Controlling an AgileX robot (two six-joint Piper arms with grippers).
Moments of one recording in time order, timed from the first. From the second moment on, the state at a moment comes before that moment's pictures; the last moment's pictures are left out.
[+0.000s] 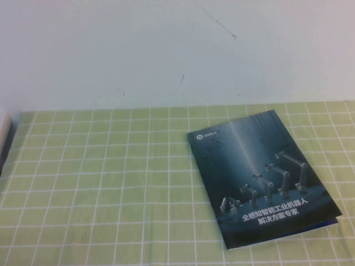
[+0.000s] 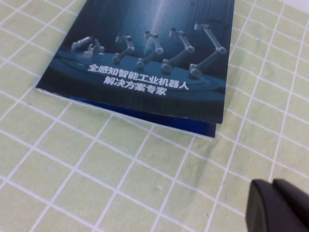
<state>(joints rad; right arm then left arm) 0.19 0.34 -0.33 0.15 0.71 -0.41 -0.04 -0.01 0.01 -0.01 0.38 -0.03</state>
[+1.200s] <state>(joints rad) 0.19 0.34 -0.33 0.15 0.71 -0.41 -0.12 -0.01 0.01 -0.01 0.38 -0.07</state>
